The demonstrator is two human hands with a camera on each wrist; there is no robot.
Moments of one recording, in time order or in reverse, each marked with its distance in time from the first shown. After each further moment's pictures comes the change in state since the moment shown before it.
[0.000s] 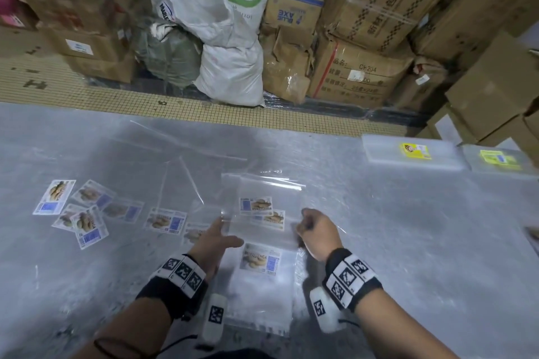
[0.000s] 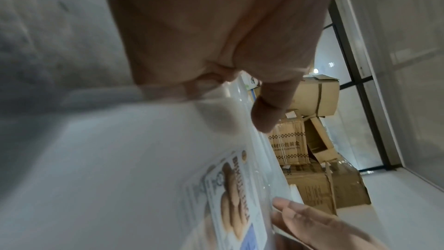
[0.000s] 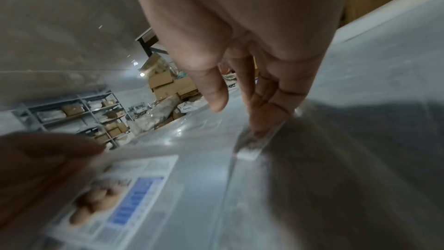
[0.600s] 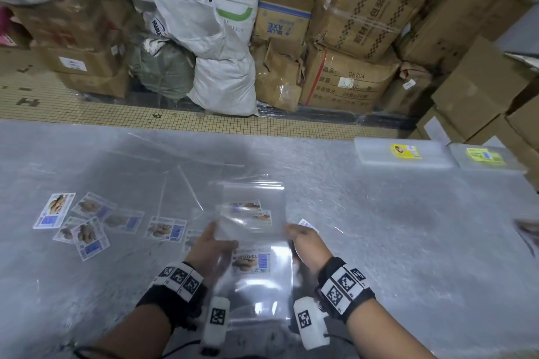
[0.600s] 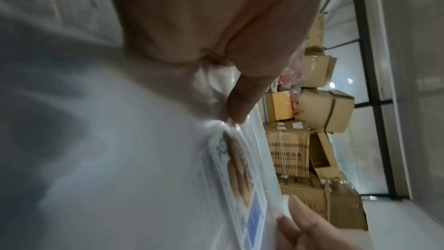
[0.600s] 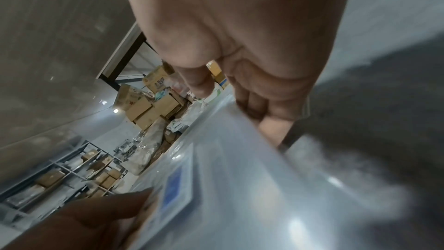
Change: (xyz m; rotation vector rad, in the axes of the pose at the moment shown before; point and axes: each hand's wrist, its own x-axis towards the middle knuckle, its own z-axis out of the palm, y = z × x) left_hand -0.013 0.004 0.000 -0.294 0.024 -0.026; right_hand -0.002 0.011 0.034 0.455 -0.144 0.193
